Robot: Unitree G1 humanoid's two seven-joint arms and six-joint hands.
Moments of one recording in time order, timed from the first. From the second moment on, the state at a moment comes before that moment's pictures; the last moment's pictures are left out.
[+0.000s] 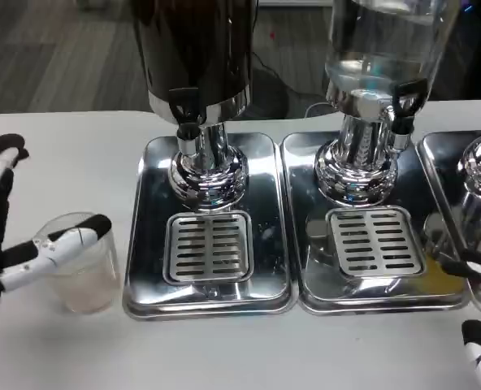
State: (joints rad) left arm 0.25 0.42 0.14 -0.55 0.96 0.30 -0.29; right arm 0.61 -0.39 -0.18 -0.09 -0.23 -0.72 0.04
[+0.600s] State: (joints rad) left arm 0.10 0.44 -0.08 -0.30 1.04 0.41 -0.35; right arm 0.66 -0.40 -0.22 -0.05 -0.16 -0.80 0.09
